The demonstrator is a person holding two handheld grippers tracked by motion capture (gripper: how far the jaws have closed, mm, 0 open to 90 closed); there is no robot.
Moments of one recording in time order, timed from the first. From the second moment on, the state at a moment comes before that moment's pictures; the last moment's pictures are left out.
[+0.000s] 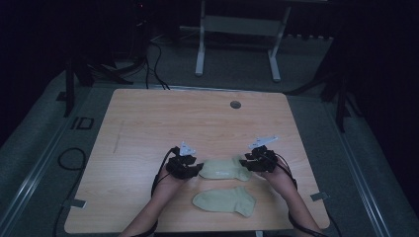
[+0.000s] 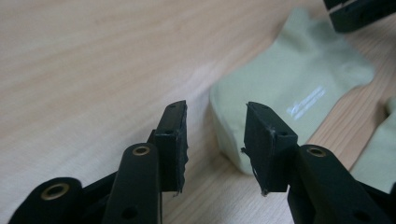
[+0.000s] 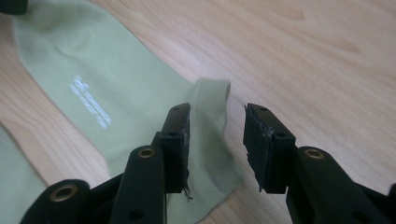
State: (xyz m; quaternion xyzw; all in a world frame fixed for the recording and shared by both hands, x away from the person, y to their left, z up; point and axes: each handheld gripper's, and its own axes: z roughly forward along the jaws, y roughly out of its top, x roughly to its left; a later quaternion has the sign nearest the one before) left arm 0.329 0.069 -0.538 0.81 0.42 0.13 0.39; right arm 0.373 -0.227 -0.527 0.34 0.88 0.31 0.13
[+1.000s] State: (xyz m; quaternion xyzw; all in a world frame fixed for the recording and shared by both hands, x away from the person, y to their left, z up) left arm 0.332 0.056 -0.561 0.84 0.40 0.11 0.36; right arm 0.371 -0.222 -0.549 0.32 0.89 0.30 0.11
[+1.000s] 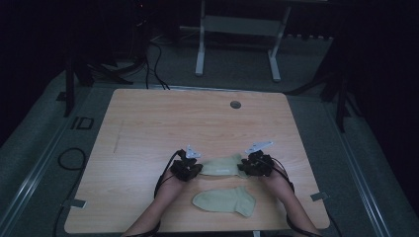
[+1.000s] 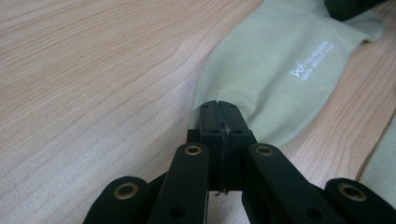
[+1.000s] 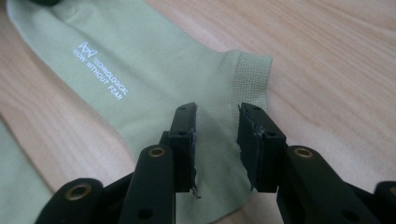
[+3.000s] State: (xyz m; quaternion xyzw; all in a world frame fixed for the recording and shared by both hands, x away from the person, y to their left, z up) left arm 0.284 0.071 -0.531 0.85 0.37 0.10 0.37; right arm 0.328 -0.224 -0.522 0.30 0.89 0.32 0.10
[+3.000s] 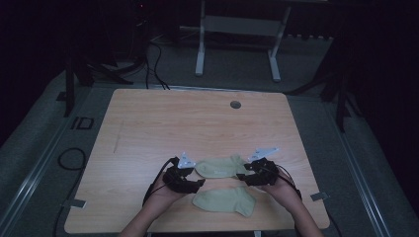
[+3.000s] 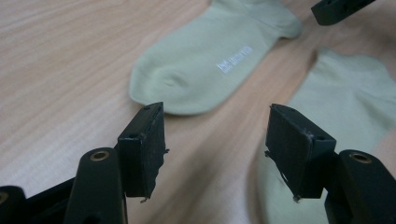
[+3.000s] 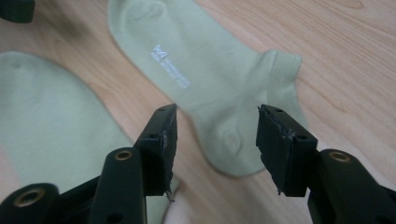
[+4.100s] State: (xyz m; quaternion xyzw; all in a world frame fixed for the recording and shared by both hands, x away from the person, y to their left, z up) left arm 0.240 0.067 -0.560 0.87 0.35 0.07 0.35; right arm 0.253 -0.246 -0.549 0.30 0.91 0.28 0.10
